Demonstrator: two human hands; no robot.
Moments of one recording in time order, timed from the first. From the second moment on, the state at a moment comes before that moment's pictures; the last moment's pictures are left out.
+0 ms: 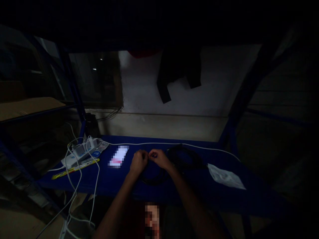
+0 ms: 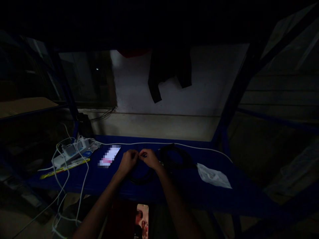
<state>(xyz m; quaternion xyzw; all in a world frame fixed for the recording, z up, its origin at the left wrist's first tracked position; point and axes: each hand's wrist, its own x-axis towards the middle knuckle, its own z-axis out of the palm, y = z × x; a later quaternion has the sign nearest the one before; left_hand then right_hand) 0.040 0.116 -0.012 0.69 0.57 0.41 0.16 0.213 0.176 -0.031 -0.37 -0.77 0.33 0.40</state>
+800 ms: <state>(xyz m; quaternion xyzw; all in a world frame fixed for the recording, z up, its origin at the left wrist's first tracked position) 0.038 0.109 -0.013 0.70 0.56 0.41 0.15 0.213 0.173 -0.028 -0.37 -0.76 0.35 0.41</state>
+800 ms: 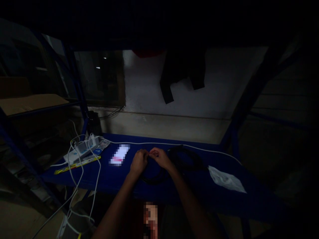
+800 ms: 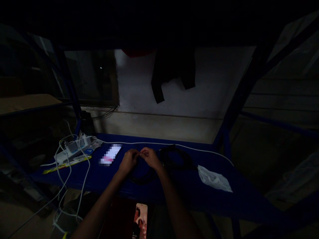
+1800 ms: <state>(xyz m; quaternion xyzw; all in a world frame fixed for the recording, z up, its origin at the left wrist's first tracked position) 0.040 0.103 -0.010 0.65 0.55 0.48 0.20 0.210 0.170 -0.023 -0.37 -0.77 0.33 0.41</state>
